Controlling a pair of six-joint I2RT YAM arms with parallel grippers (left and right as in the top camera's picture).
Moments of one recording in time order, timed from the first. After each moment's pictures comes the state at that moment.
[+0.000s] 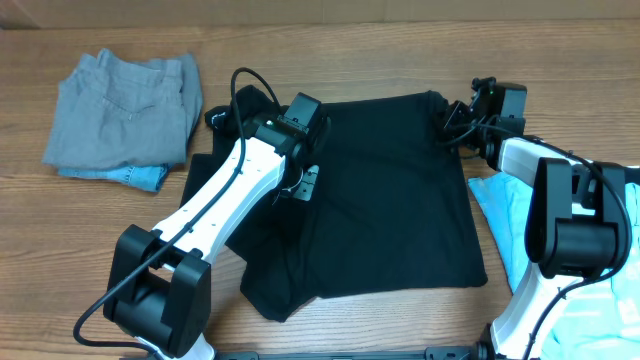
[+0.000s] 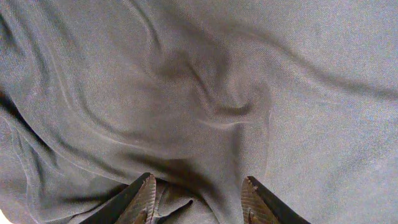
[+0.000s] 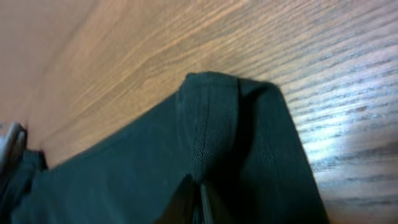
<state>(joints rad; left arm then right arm) -0.50 1.81 1.42 -1.08 -0.07 -0.23 -0.10 2.08 1.15 0.13 -0.50 0.49</state>
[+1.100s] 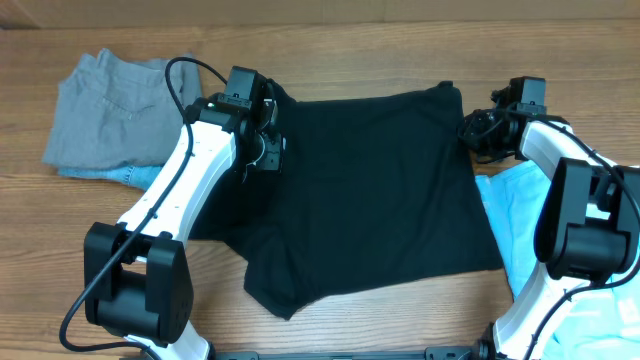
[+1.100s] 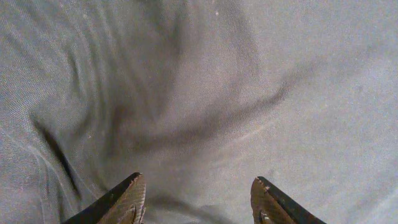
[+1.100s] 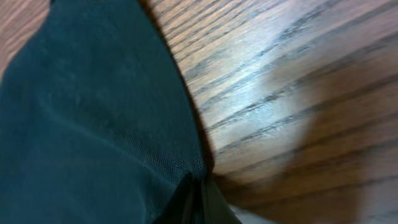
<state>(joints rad) -0.26 1.81 1.42 -0.94 0.10 -0.18 -0.17 2.07 1.31 -0.41 -0.29 0.37</state>
